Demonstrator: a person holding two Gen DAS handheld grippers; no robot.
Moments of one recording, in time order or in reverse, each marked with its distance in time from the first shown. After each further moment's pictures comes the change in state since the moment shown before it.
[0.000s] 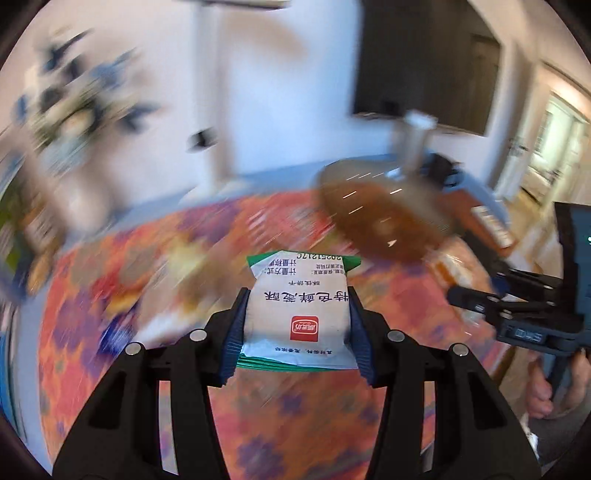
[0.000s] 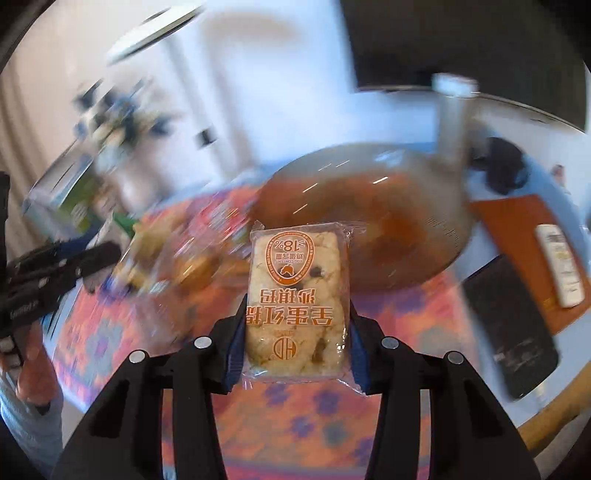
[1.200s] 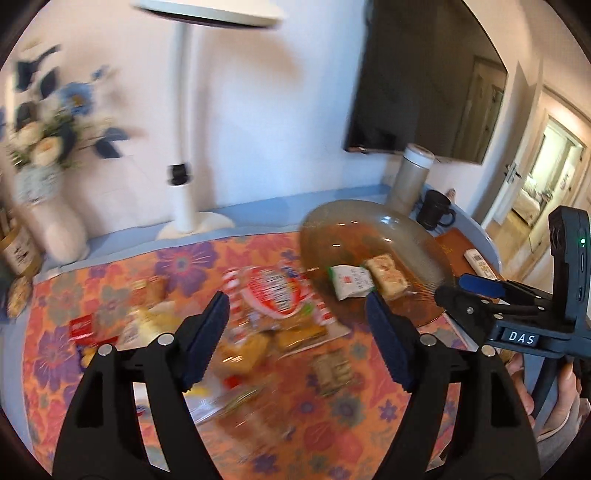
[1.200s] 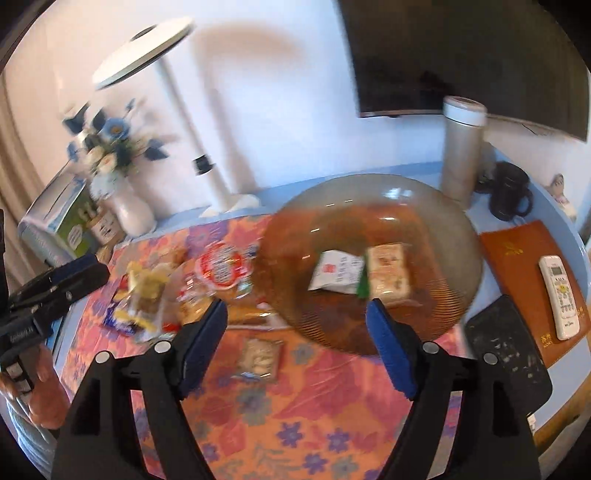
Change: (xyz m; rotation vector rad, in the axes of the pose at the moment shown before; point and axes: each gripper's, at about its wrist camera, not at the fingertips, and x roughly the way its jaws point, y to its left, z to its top) left arm 0.005 0.017 0.040 -0.096 -0.055 0.000; right arm 0.007 0.031 0.040 -0.021 -0.007 0.018
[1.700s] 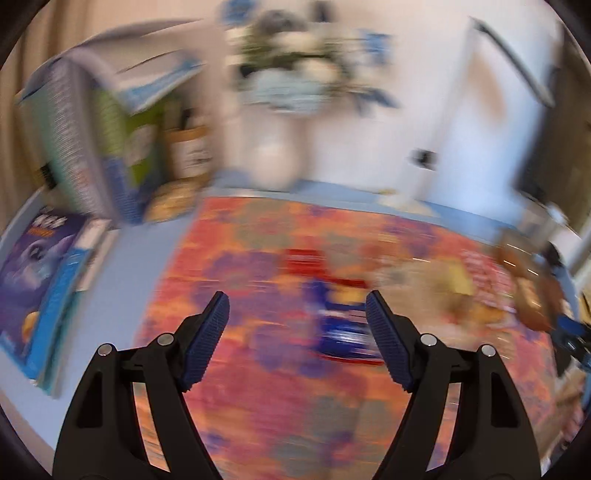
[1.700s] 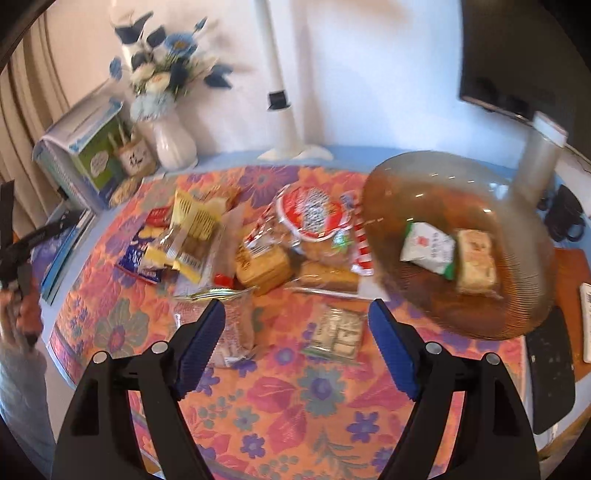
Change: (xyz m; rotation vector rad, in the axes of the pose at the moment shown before) left arm -0.072 0.238 -0.086 -0.335 0.008 0.394; right arm 0.051 0.086 -0.026 -0.181 0.134 0.049
